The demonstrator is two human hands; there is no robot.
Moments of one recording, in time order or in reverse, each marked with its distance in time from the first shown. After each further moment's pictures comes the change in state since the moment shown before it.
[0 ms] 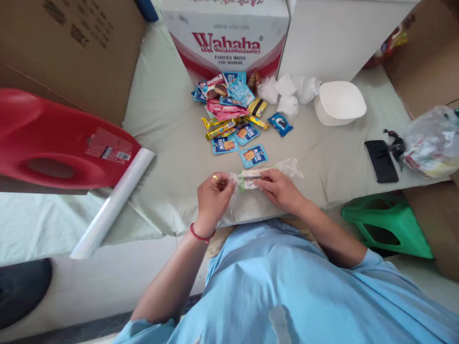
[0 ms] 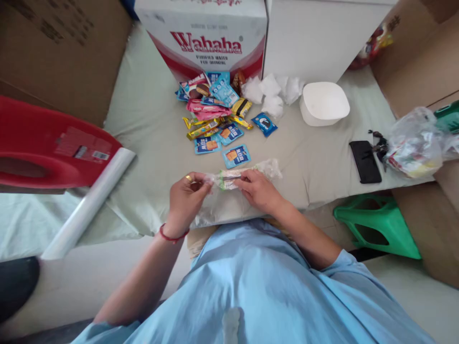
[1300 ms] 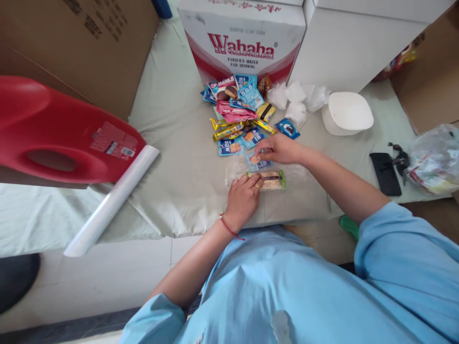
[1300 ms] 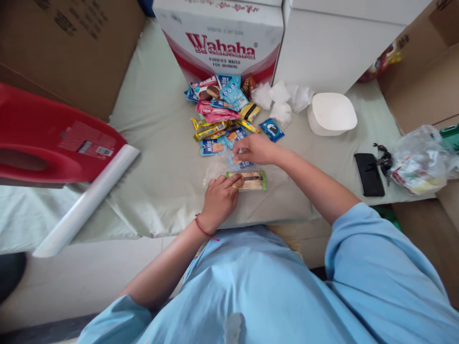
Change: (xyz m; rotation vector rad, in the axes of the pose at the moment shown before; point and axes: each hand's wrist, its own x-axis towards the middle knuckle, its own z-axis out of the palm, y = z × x) left_hand 0.000 0.002 0.049 0.748 -0.202 0.573; right_hand 0.140 0.048 -0.064 0.040 -0.449 -0.020
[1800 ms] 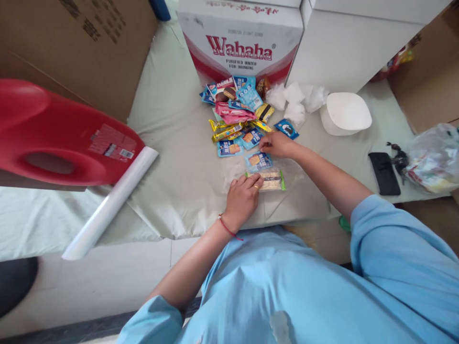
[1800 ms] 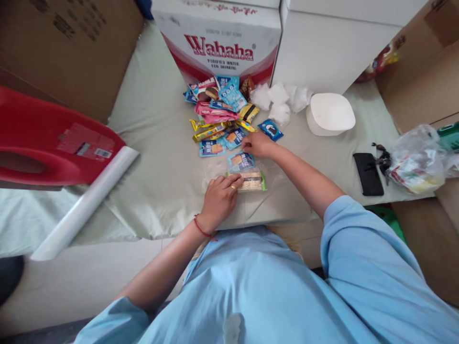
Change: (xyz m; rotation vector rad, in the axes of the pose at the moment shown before) left_hand -0.001 -0.004 0.001 -0.012 -0.015 -0.008; right_hand 0.020 0.052 0.011 -0.142 0.022 0.213
